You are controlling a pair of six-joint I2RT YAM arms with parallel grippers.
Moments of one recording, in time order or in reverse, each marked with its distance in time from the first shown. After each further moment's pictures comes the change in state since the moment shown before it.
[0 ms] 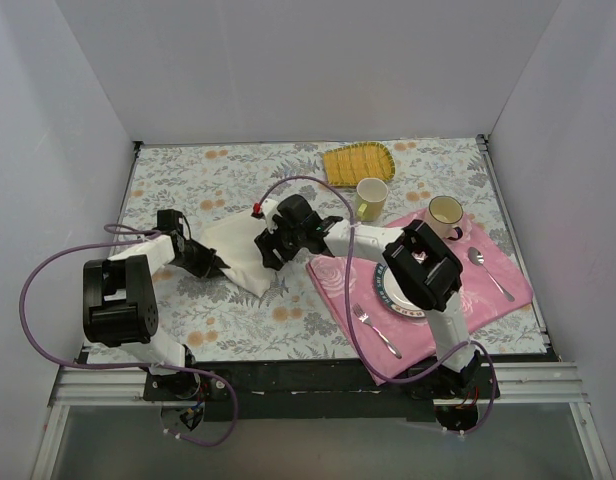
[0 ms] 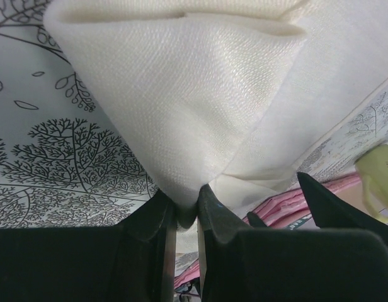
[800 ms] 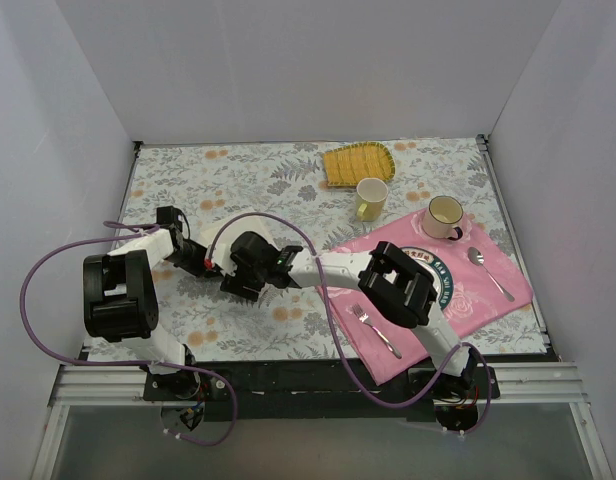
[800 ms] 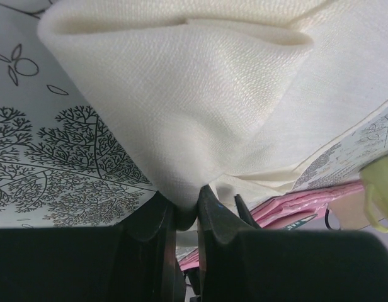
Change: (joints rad) left arm 0.008 0.036 0.065 -0.120 -0.004 -0.012; right arm 0.269 0.086 0.158 -0.096 0.223 -0.328
